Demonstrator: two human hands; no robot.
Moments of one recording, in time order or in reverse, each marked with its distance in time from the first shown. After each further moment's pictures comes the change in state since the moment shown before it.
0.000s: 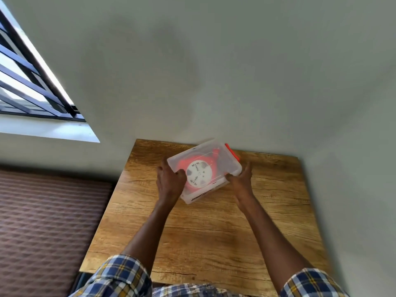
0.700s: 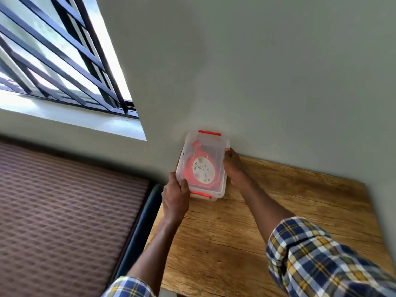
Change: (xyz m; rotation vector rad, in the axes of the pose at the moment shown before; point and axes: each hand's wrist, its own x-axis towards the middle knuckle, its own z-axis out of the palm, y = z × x) left_hand 0.056 -0.089 -0.122 0.016 0.118 0.005; right_hand 0.016 -0.052 0.237 -0.299 -0.307 0.073
